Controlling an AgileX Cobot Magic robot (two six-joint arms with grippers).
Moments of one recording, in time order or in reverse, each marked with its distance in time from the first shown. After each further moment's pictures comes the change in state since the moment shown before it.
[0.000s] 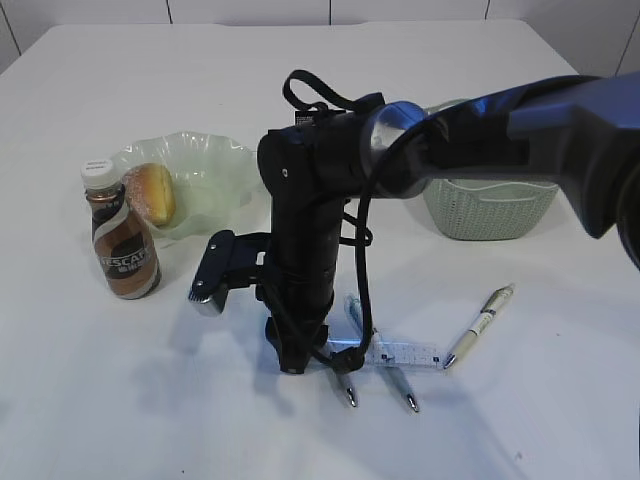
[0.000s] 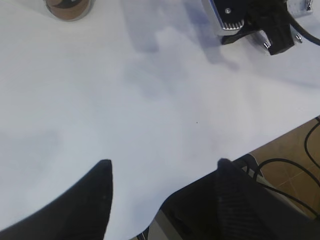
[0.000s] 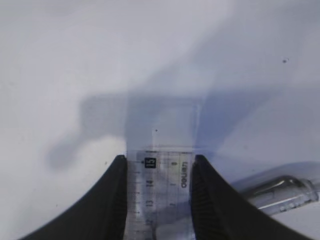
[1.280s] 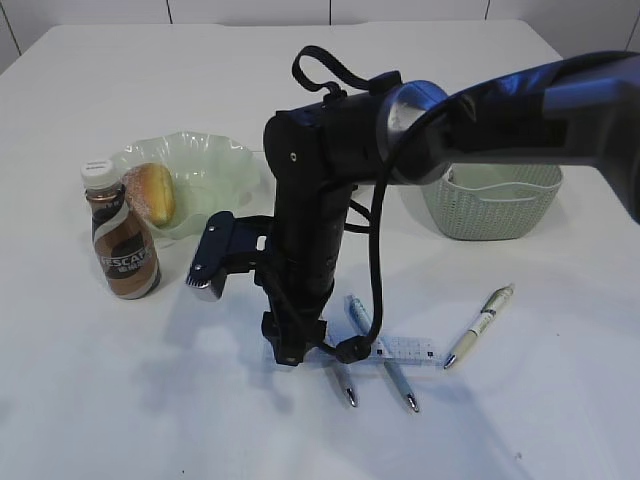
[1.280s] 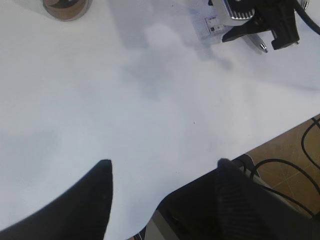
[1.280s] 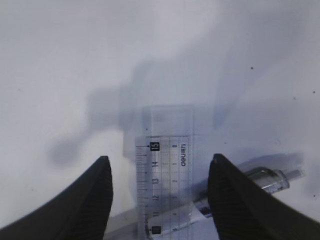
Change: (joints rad) left arm 0.000 0.000 0.000 -0.012 0.002 0.000; right arm 0.000 -0.061 0.042 -0.002 -0.053 -0.002
